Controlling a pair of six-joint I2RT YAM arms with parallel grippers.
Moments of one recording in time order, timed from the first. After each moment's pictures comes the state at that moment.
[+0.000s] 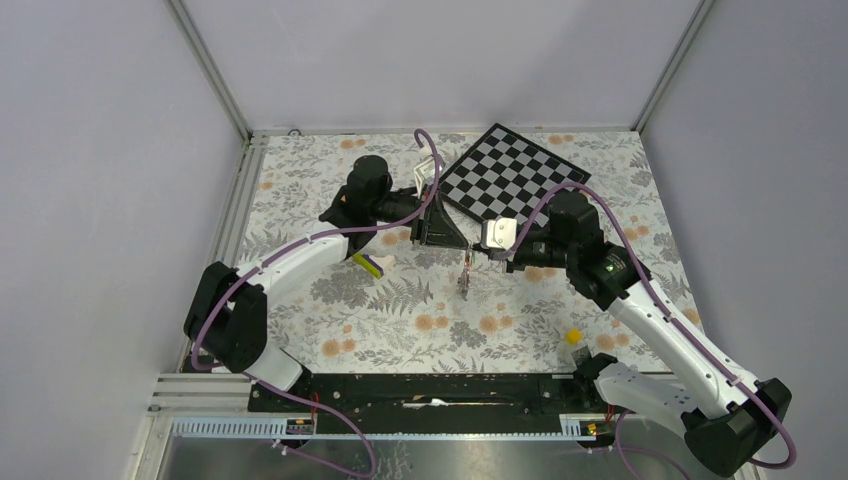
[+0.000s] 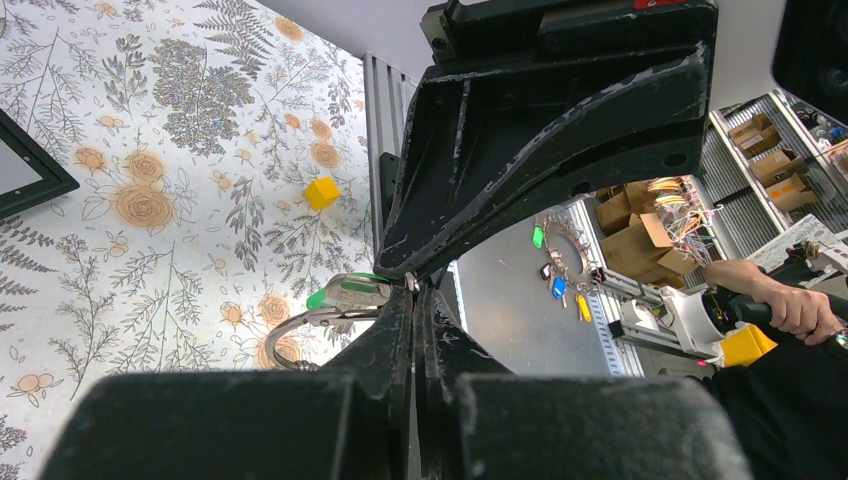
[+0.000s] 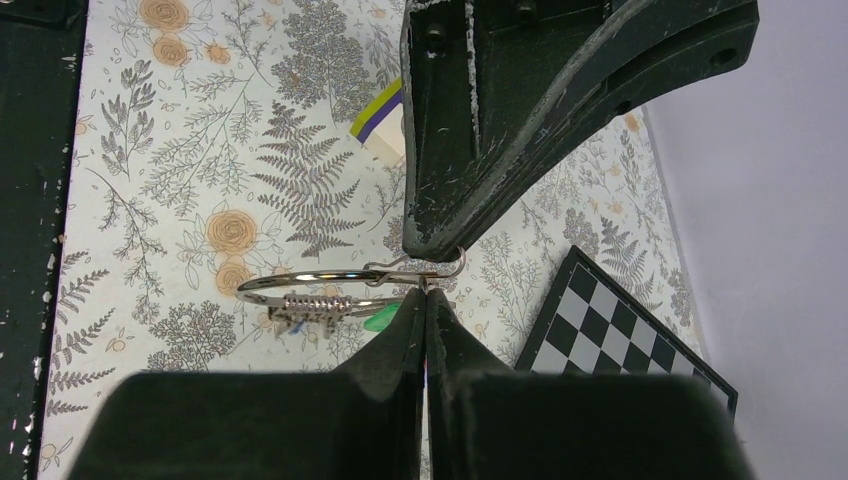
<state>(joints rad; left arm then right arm) -0.59 1.52 1.09 0.32 1.19 -0.55 0.58 0.98 0.96 -0.43 -0.66 -0.78</state>
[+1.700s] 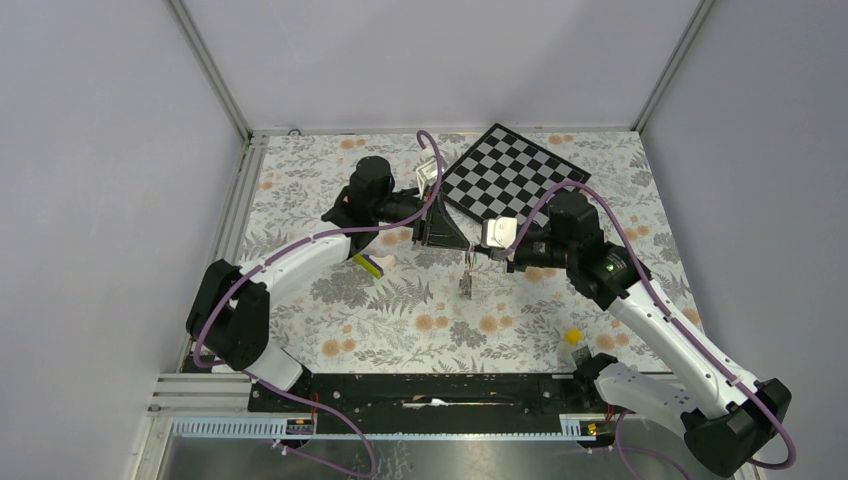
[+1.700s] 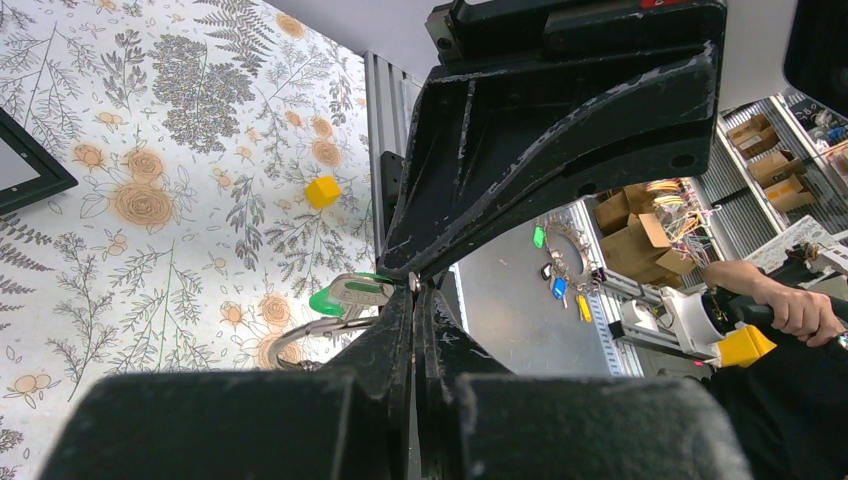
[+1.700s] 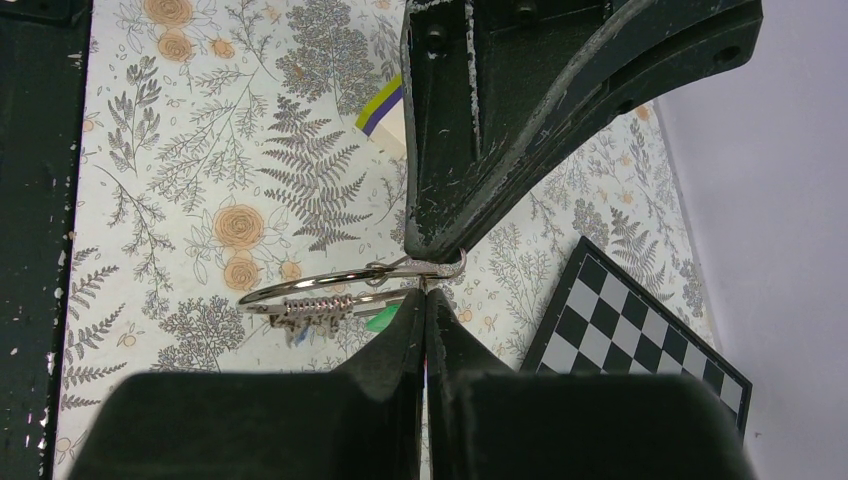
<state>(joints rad) -0.60 1.54 1.08 0.32 1.18 -0.55 0.57 0.98 0.96 -0.44 -0.66 -0.76</state>
